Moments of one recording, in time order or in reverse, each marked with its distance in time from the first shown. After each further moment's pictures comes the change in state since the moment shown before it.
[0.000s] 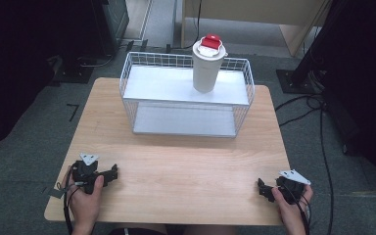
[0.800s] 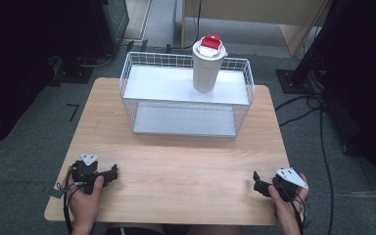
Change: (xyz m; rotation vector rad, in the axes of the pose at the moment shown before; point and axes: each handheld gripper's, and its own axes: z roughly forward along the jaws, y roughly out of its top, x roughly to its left) left arm 0.001 0.000 0.000 0.000 -0.004 0.007; right arm 0.019 0.007 -0.006 -0.188 -0.003 -0.008
